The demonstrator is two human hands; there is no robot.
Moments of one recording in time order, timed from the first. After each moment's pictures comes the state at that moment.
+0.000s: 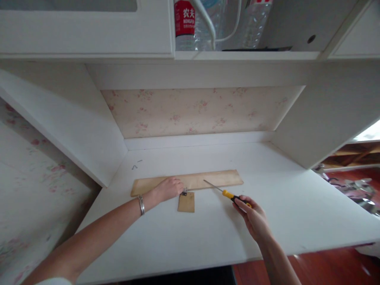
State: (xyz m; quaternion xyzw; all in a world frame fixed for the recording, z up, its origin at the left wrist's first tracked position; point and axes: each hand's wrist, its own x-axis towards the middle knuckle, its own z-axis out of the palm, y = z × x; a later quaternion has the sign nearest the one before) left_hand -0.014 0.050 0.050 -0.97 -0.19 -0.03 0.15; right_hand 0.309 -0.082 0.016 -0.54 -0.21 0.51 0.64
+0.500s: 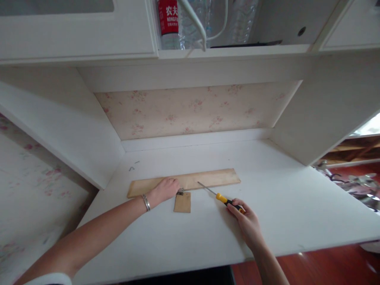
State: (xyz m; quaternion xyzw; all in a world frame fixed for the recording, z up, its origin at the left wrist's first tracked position) left_hand 0.006 0.041 0.054 -0.94 -0.31 0.08 0.15; right_hand 0.306 -0.094 -0.010 -0.59 -0.30 0.46 0.59
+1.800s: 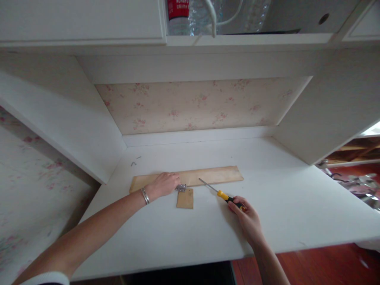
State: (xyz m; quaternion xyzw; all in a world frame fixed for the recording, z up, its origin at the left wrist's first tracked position) left_hand -0.009 0.047 0.070 -0.94 -0.35 0.05 0.03; right_hand 0.299 -0.092 -0.016 -0.61 -0.35 0.40 0.58
